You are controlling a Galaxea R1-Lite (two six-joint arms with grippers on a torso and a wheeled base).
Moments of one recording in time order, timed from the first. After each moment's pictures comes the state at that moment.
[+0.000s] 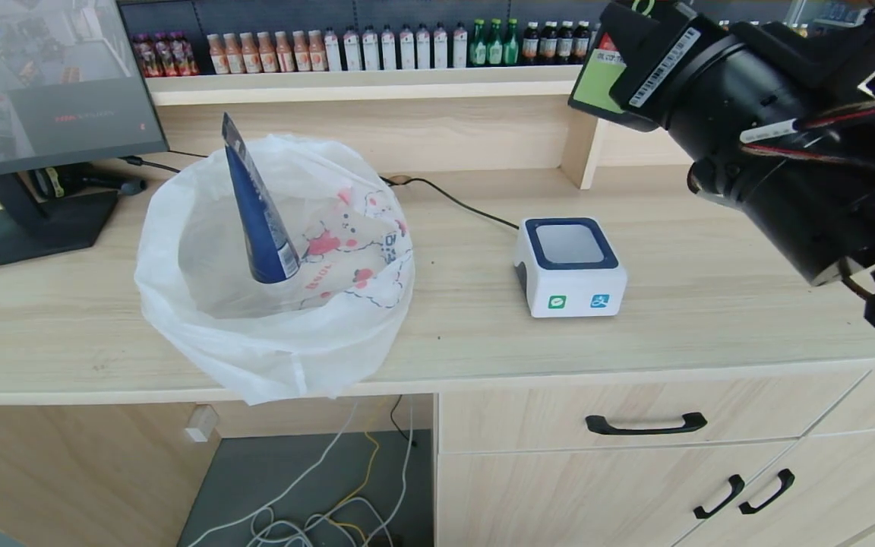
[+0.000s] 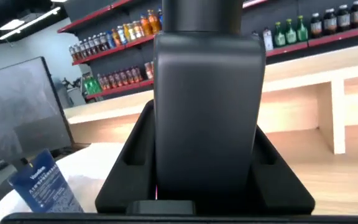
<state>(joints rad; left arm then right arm) 0.00 0.00 0.00 0.00 0.00 0.00 0.72 1.64 -1.13 -1.05 -0.36 0.05</state>
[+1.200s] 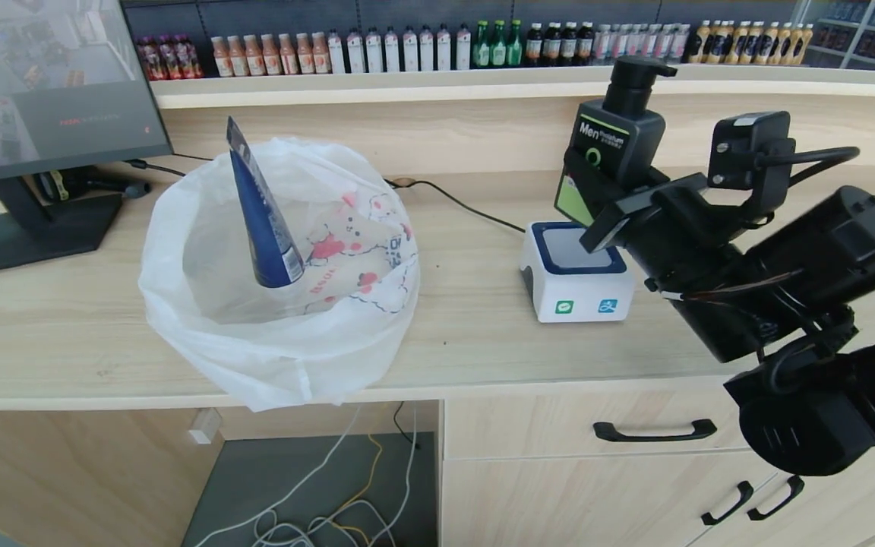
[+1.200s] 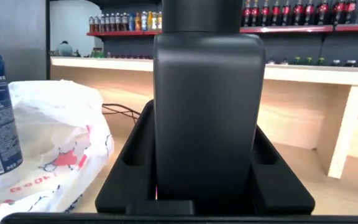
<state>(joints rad) 0.00 0.00 0.00 0.00 0.00 0.00 0.51 1.87 -0.85 -1.57 0.02 -0.12</state>
